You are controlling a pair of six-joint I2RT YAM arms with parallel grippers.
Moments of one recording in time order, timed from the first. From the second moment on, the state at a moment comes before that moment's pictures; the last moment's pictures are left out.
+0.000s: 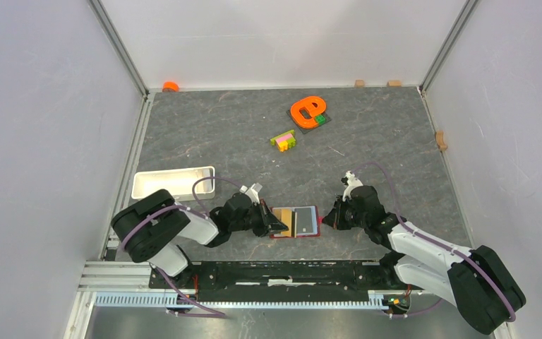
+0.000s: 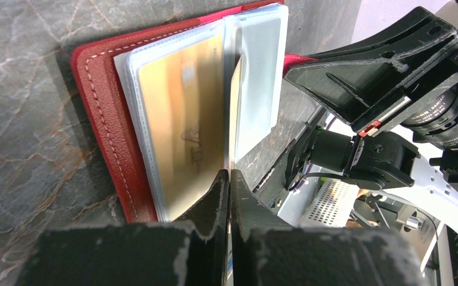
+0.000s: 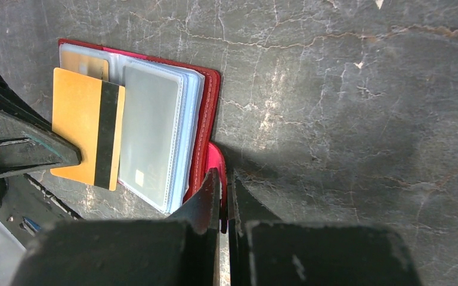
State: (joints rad) left arm -0.86 1.55 0.27 0.75 0.32 -1.22; right arm 0.54 1.00 0.21 0.03 -0.20 0.57
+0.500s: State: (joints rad) left arm -0.86 1.59 0.24 0.85 0.30 -1.23; right arm 0.54 0.99 0.22 0.01 -0.19 0.57
